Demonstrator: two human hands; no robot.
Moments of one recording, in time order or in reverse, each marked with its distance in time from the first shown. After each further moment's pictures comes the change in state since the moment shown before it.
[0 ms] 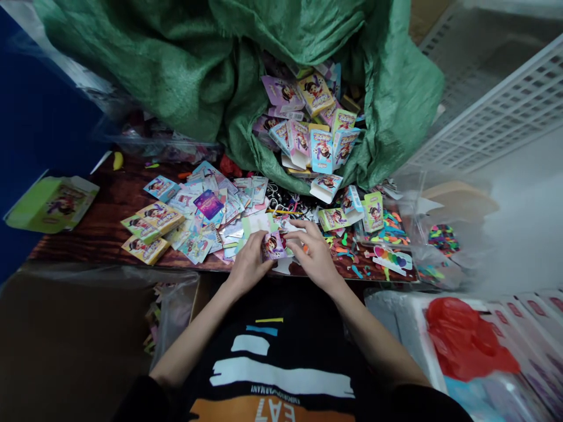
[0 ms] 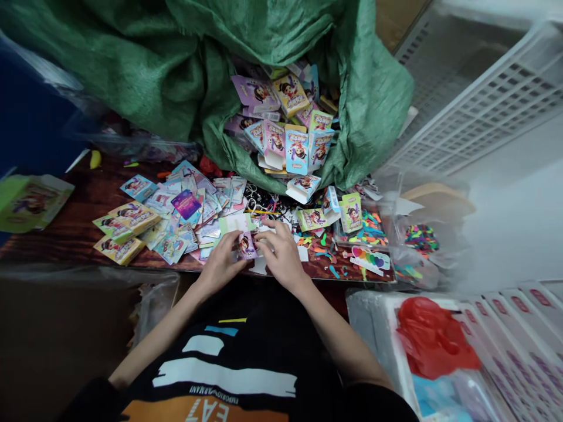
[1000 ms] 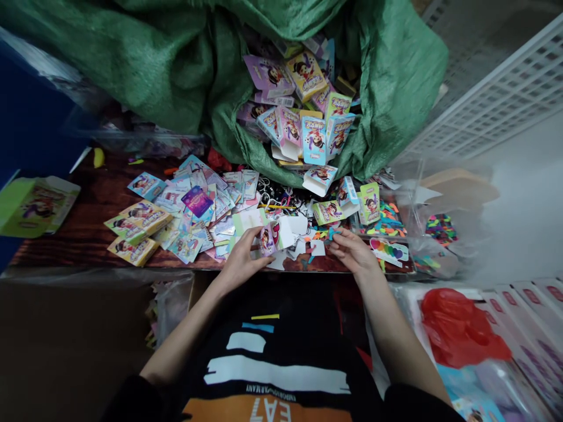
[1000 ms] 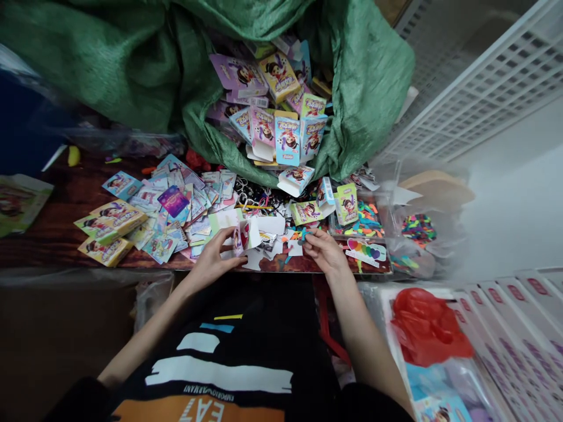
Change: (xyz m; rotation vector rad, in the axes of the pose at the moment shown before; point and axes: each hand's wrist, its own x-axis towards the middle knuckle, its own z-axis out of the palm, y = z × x) left_hand 0.009 -0.001 0.001 -0.315 -0.102 -0.131; right_hand -0.041 0.105 -0.057 1.192 0.148 0.787
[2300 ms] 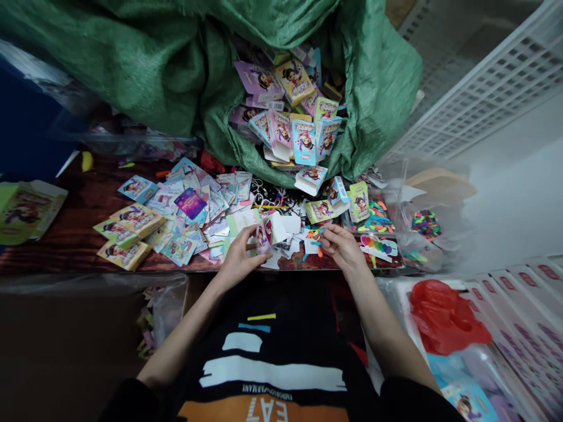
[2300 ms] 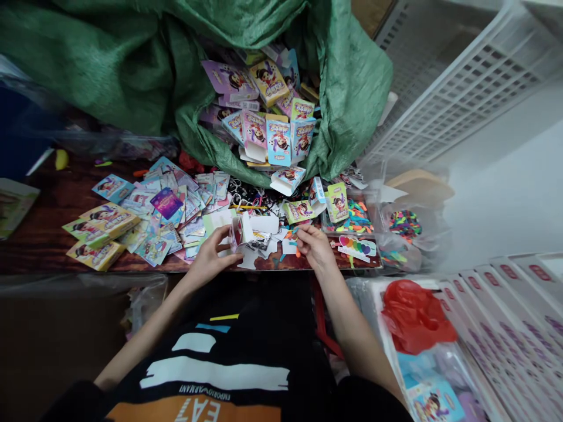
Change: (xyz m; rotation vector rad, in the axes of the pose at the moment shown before) left_hand 0.003 0.003 0.009 -0.134 0.056 -0.001; right_hand -0.008 0.002 0.023 -0.239 0.135 -0.175
